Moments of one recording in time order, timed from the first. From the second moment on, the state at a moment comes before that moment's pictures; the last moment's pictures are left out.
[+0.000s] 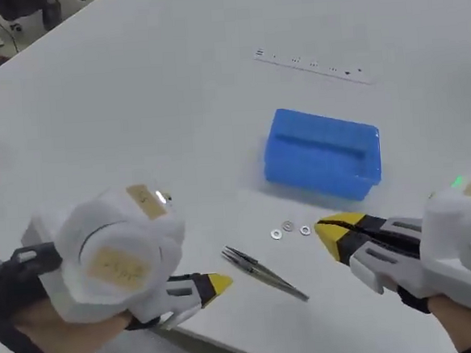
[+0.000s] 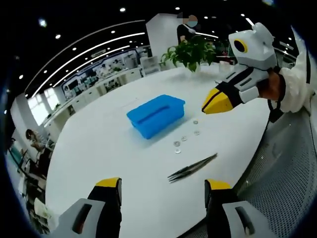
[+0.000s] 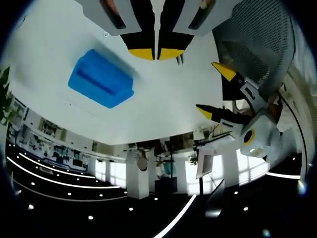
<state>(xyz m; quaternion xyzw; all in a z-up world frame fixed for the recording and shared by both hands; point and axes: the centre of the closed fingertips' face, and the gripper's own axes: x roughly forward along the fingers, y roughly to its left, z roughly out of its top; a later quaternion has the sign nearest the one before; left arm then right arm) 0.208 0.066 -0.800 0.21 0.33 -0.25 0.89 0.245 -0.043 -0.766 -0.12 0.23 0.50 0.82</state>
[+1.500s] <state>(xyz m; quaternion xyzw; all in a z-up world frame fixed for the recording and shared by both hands) 0.211 -0.050 -0.881 0.38 0.43 -0.51 0.64 0.244 -0.140 -0.747 -0.05 0.23 0.36 0.90</state>
